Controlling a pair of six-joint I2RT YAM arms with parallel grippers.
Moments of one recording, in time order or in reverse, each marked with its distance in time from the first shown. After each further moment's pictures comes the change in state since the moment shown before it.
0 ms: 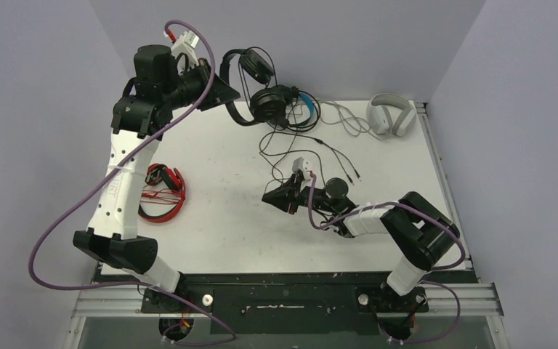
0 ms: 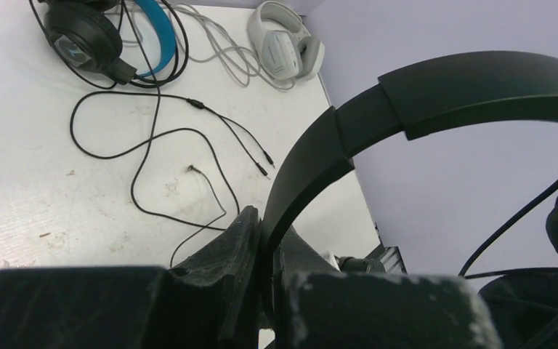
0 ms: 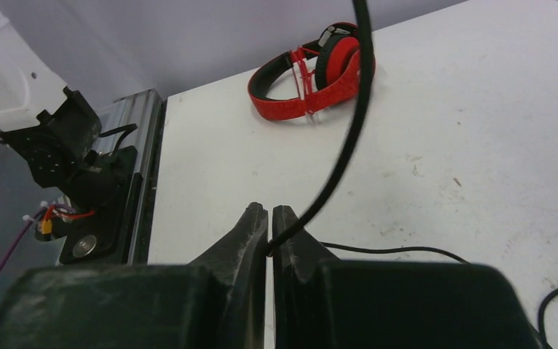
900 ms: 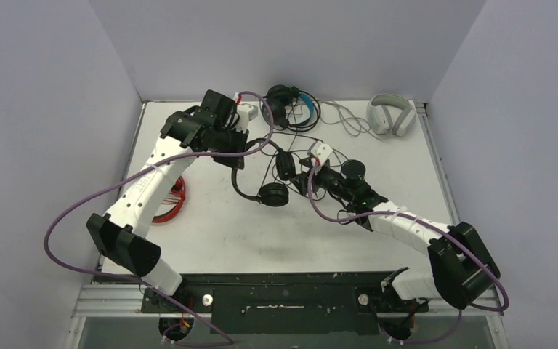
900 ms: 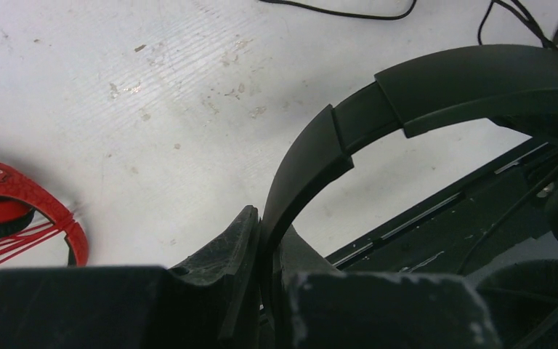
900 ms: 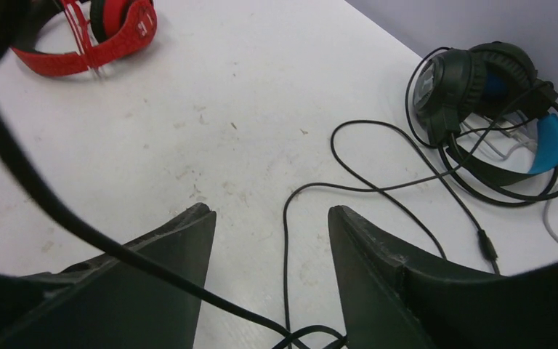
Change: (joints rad) left arm -0.250 0.011 -0.261 -0.397 -0.364 0.484; right arm -0.112 -0.350 0.076 -0.677 0.330 -0.441
